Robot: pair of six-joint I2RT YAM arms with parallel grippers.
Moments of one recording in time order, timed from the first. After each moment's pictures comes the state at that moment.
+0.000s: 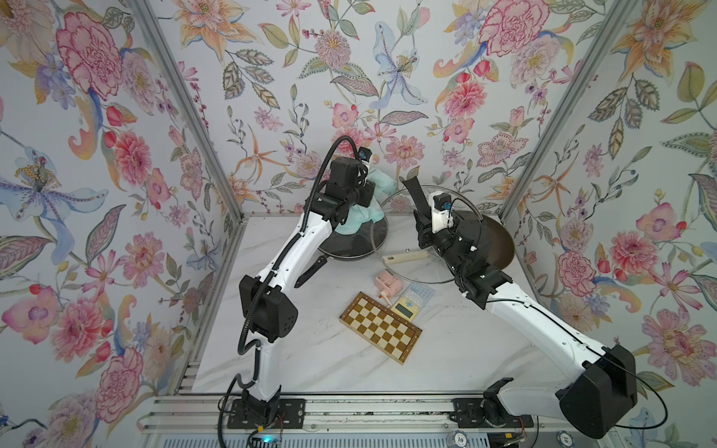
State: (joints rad) left arm -0.49 2.05 2.24 -0.53 -0.10 0.07; right arm 0.54 1.31 1.09 0.22 0.13 -0.14
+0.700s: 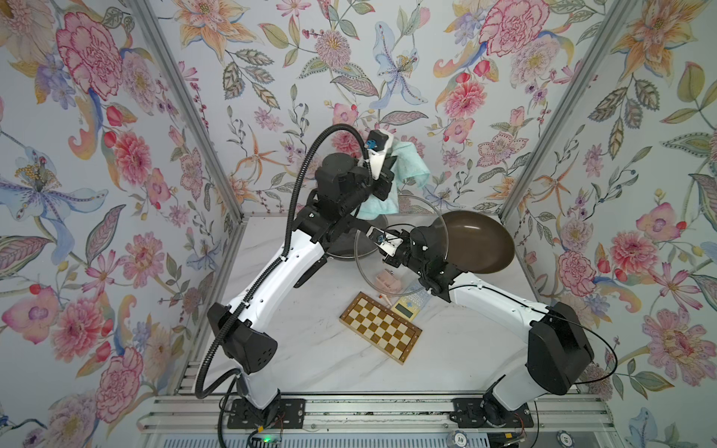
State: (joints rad) left arm -0.67 1.81 2.05 -0.15 0.12 0.15; right arm 0.70 1.58 1.17 0.20 0.01 -0.75
